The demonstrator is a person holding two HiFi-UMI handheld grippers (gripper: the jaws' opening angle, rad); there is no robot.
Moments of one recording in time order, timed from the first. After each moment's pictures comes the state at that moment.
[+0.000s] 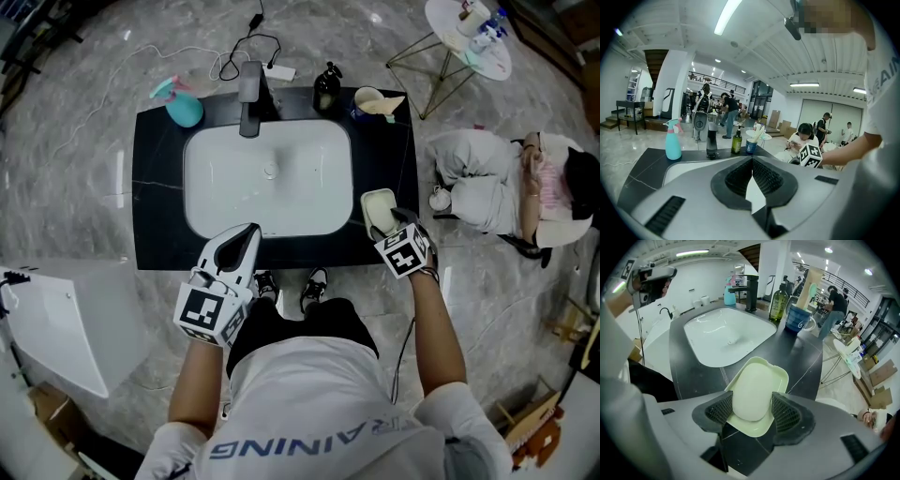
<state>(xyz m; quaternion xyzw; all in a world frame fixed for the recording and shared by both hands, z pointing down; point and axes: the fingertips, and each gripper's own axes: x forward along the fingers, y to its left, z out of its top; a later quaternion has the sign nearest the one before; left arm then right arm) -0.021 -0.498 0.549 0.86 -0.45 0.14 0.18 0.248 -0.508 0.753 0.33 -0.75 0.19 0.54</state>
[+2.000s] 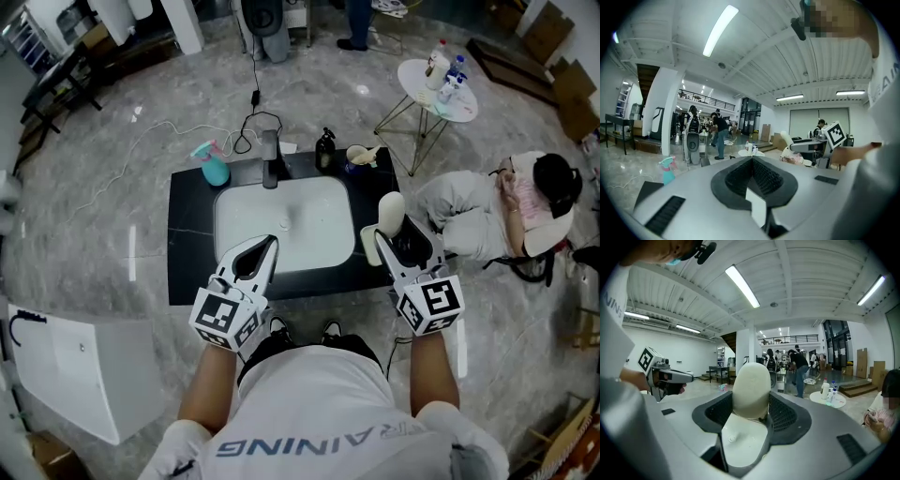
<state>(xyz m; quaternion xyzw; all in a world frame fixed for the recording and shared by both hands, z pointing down) -0.023 -0.490 0.430 0.90 -0.42 0.07 0.09 0.182 -0.503 0.430 0.52 -0.85 0.07 0.10</state>
